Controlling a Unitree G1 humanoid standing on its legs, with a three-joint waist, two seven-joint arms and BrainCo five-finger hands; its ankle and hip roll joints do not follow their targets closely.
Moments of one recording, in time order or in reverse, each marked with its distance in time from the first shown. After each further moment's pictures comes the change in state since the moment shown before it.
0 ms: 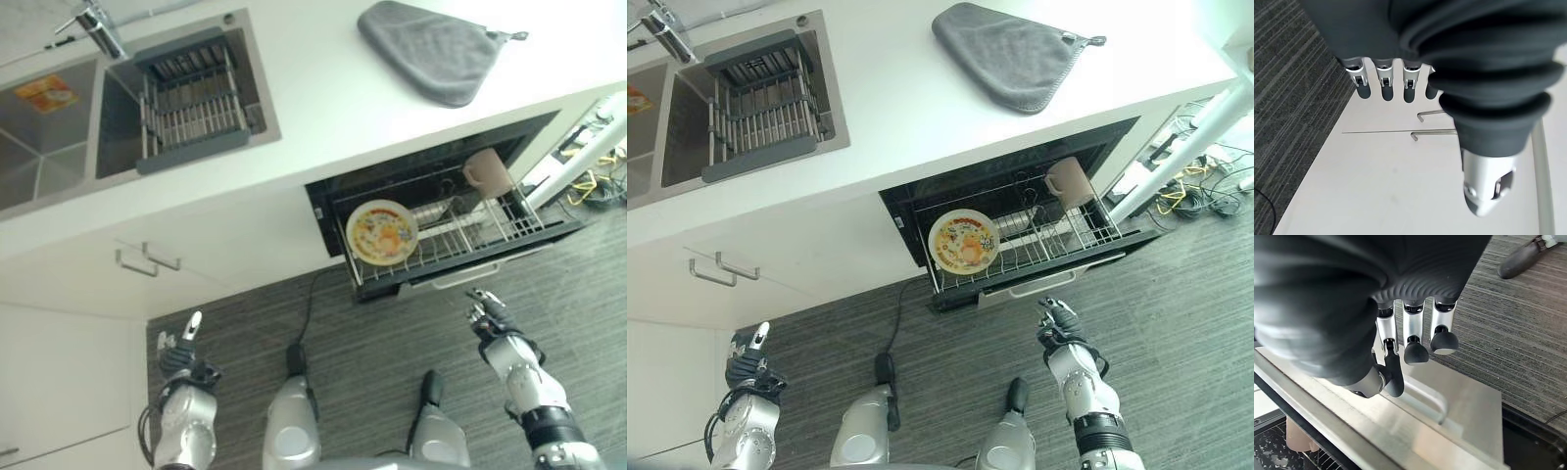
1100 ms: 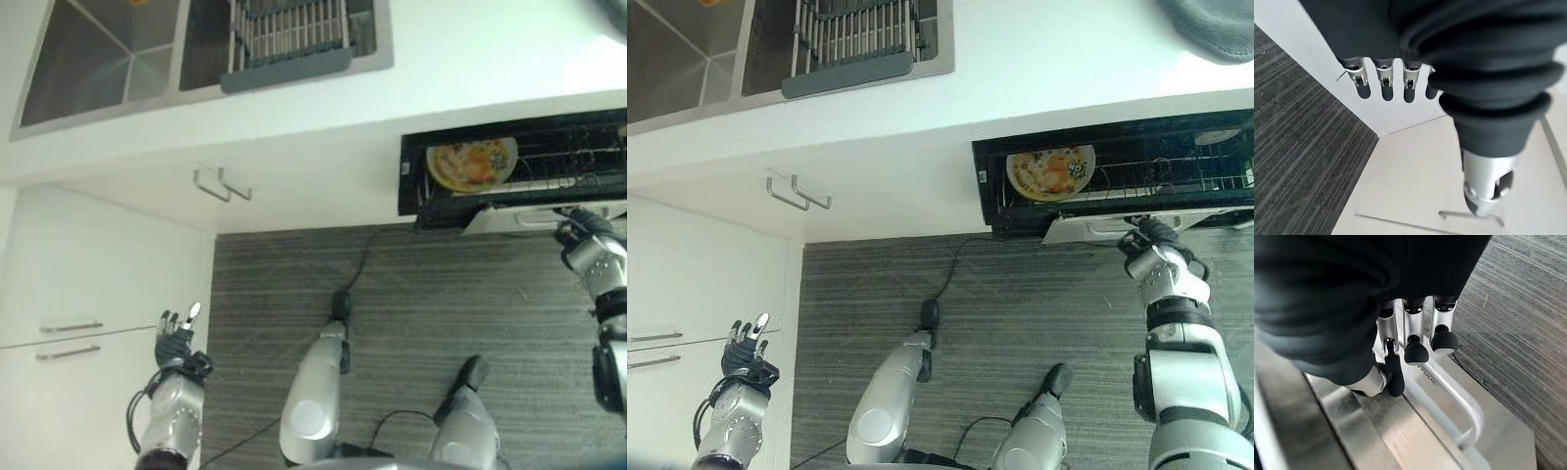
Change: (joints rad) left arm -0.066 0.091 -0.002 0.080 -0.022 0.042 -0.099; right arm -0.658 -0.450 0.074 0.602 -0.102 0.094 0.013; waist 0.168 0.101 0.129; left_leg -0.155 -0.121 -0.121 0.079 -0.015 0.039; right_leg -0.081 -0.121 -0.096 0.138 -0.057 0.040
